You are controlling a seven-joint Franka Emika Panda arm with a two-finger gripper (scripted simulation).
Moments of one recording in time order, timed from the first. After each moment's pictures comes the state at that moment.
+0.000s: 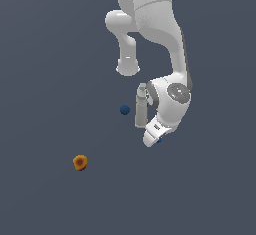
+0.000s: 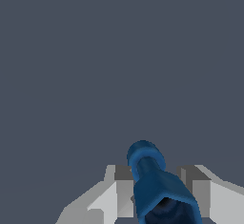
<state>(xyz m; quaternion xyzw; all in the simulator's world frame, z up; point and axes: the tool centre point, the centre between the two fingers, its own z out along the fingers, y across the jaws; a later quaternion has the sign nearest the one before) 0.033 0.151 0.049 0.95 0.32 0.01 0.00</state>
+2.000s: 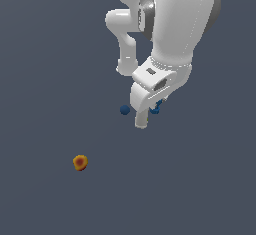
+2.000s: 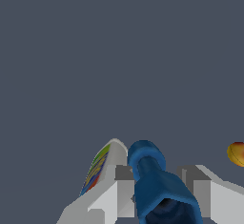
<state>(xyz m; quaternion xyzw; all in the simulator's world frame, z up) 0.035 0.095 0.292 0.95 0.32 0.00 0.00</state>
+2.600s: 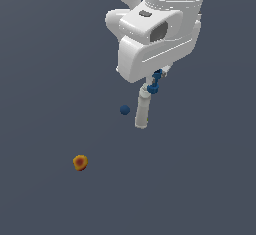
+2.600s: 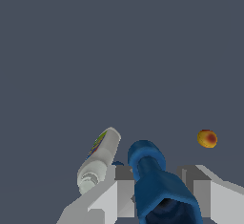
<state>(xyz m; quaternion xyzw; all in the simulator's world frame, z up) 0.040 0.072 0.395 0.95 0.32 0.00 0.00</state>
